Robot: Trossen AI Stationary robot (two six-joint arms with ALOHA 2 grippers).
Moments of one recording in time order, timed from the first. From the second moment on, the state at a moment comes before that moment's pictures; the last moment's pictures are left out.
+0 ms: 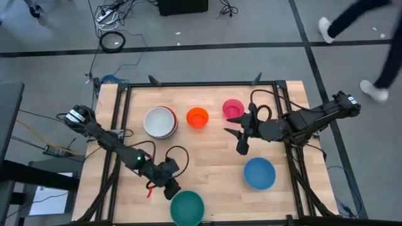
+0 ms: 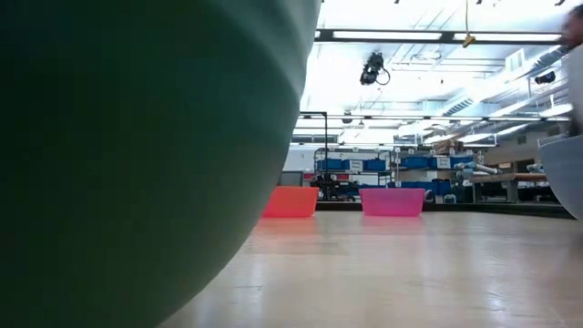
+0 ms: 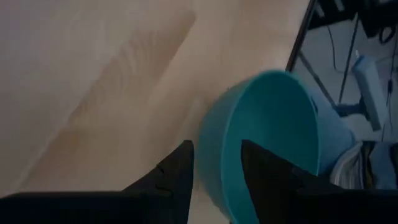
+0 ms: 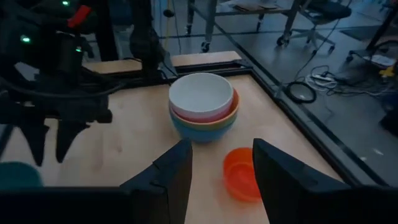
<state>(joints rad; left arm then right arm) -0.58 1.50 0.87 -0.16 -0.10 -1.24 0.37 1.19 1.19 -0.46 0.68 0.23</state>
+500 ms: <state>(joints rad) -0.59 1.51 0.87 -0.16 -0.14 -1.36 0.35 1.18 1.19 -0.55 0.66 0.21</state>
